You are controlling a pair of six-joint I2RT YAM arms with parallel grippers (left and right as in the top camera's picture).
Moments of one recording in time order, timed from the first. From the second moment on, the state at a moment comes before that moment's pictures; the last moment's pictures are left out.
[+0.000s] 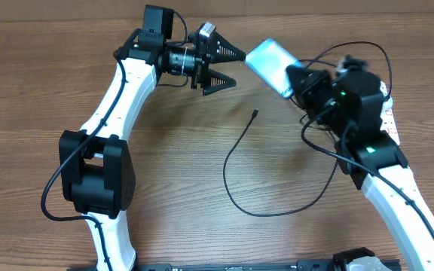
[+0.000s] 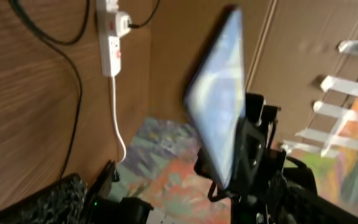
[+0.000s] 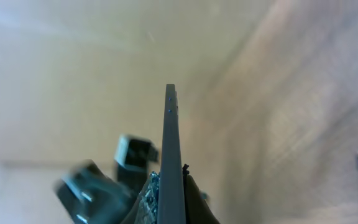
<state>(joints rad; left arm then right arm) -0.21 2.08 1.78 -0.56 1.36 -0.83 0.22 1.23 0.96 -0.05 -0.22 1.25</state>
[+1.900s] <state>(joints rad) -0.28 2.08 1.78 -0.08 1.09 -1.50 0.40 1.44 0.96 0.28 -0.01 1.74</state>
